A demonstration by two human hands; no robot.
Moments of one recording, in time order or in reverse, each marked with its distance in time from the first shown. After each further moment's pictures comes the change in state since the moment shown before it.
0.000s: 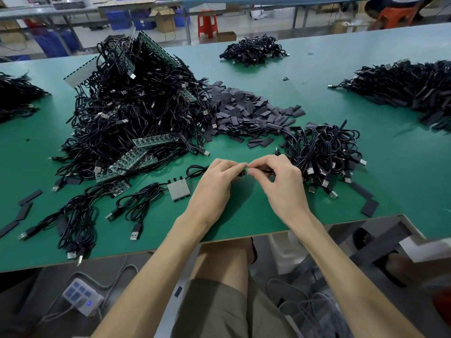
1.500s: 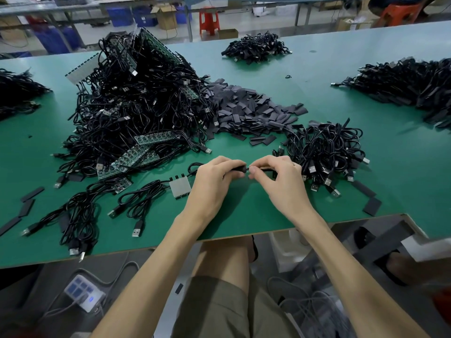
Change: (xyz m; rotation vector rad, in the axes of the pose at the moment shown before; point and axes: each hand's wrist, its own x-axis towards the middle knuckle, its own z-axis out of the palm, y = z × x) left_hand 0.002 0.002 -0.006 -0.230 0.151 -0.145; right_hand 0.002 0.002 -0.001 -0.009 -0.118 0.165
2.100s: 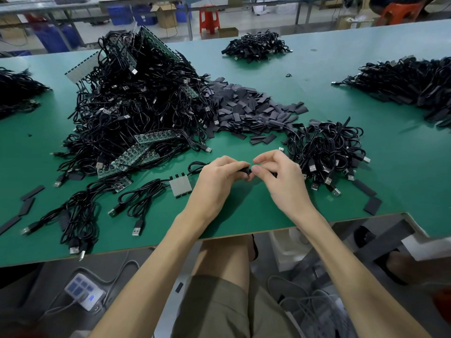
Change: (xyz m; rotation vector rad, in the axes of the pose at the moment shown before) left_hand -0.004 0.008 -0.001 -0.027 -0.049 0.068; right_hand 0.001 0.001 0.000 0.176 -0.022 0.073
